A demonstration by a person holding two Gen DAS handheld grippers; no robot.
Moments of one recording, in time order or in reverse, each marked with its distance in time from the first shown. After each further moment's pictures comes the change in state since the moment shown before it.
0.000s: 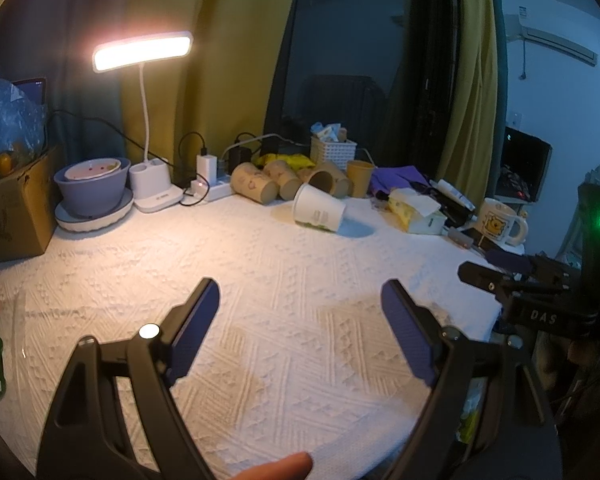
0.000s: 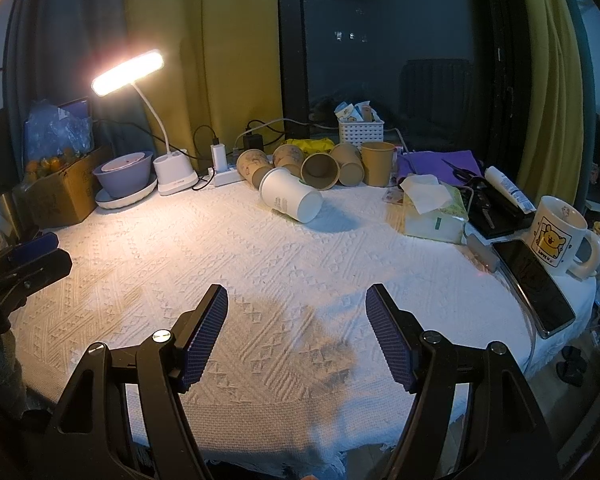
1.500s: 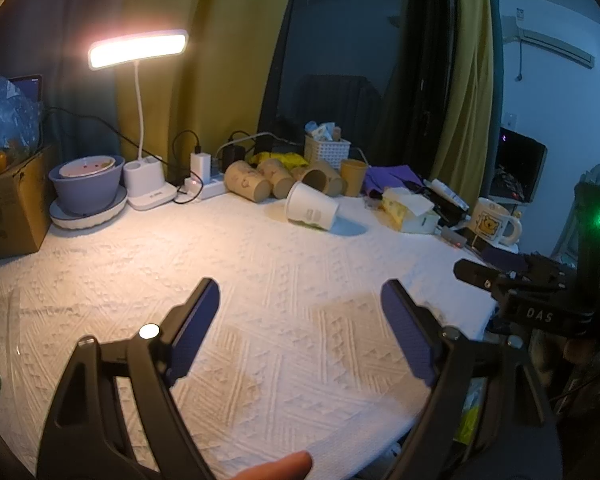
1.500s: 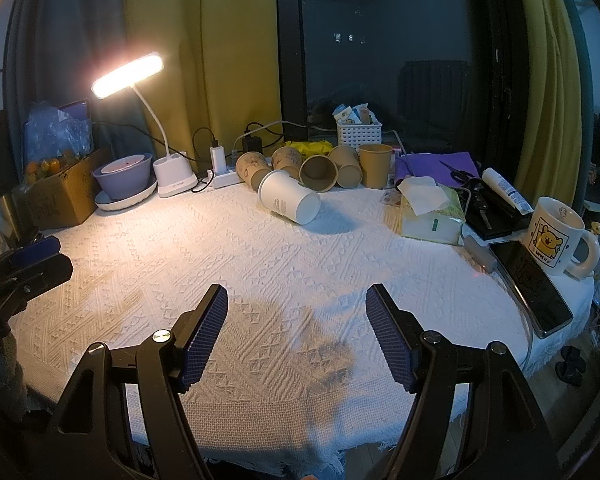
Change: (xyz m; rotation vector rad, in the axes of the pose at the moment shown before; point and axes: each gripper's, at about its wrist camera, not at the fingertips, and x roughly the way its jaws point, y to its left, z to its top) left arm -0.003 -0.006 -0.003 -0.006 -0.001 -0.017; right arm -0.001 -0.001 0.000 -0.002 -0.001 -0.001
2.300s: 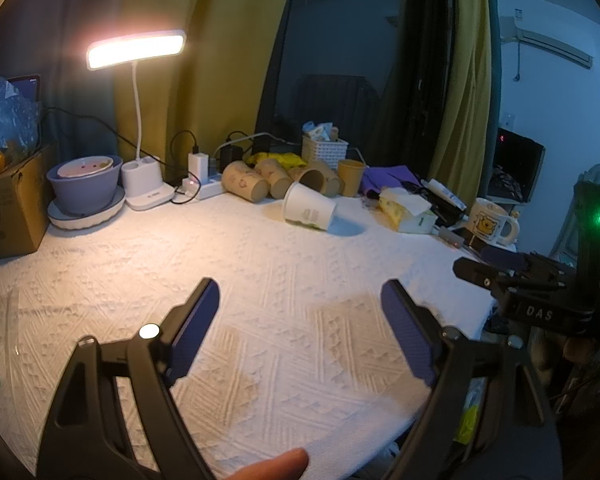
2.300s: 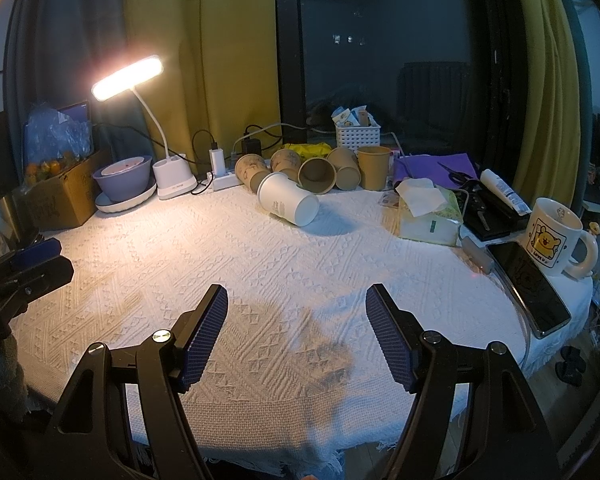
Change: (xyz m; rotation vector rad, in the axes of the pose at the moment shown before) left arm 0.000 -0.002 -0.001 0.000 0.000 -0.008; right arm -0.001 -0.002 0.000 0.000 -0.004 0.000
